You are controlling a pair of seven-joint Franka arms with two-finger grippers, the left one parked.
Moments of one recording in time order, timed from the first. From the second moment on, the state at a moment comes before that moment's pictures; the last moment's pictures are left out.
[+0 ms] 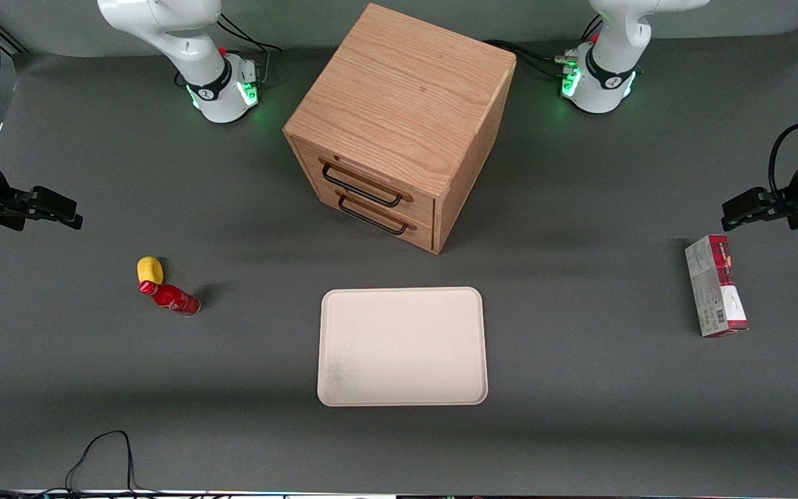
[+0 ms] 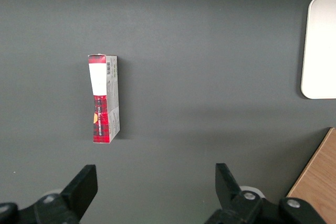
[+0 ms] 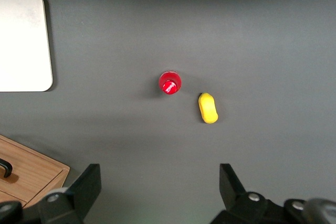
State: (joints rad) arm 0.03 0.07 -0.06 -1.54 -0.01 1.57 -0.02
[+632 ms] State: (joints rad) arm 0.02 0.07 -0.07 -1.54 -0.01 1.57 -0.03
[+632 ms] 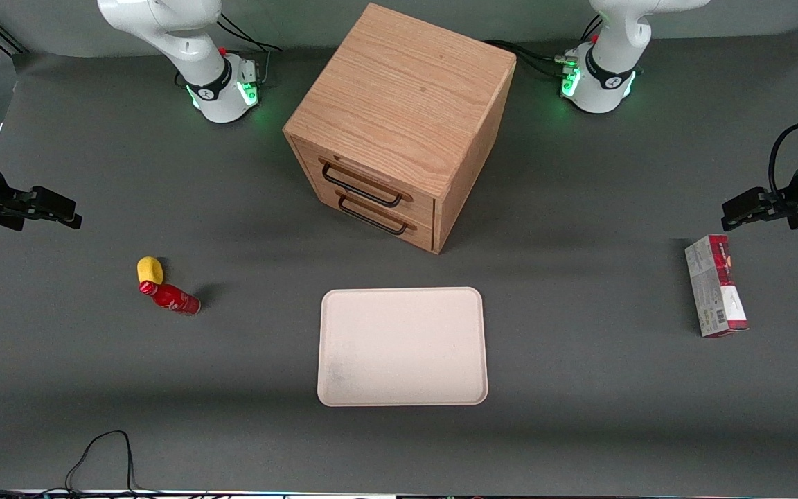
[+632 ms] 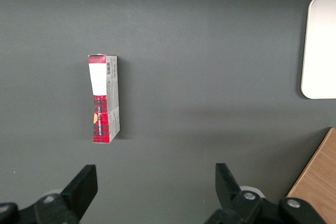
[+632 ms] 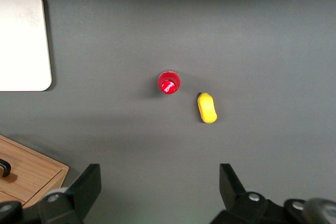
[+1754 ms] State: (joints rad) arm 0.04 0.16 -0.07 -1.56 0.00 1.70 -0.09
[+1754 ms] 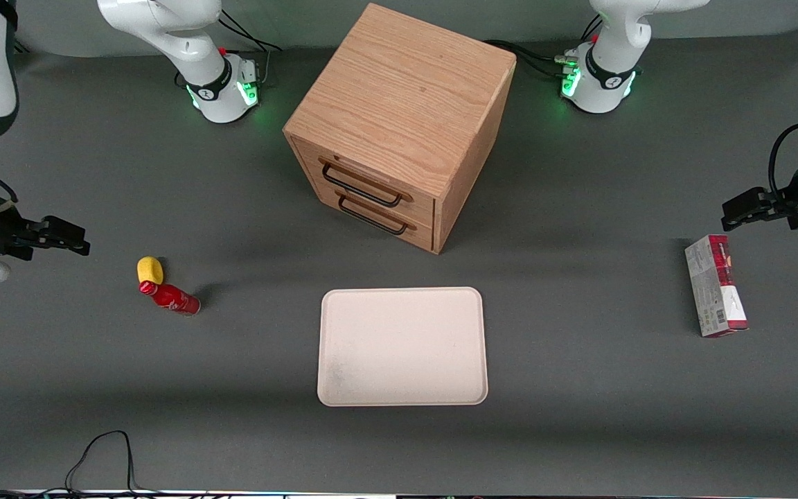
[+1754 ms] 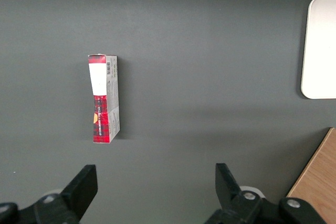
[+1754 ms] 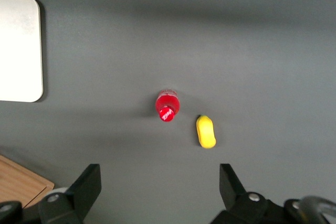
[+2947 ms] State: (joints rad) arm 0.04 0.23 -0.07 -2.05 0.05 2.30 -0.12
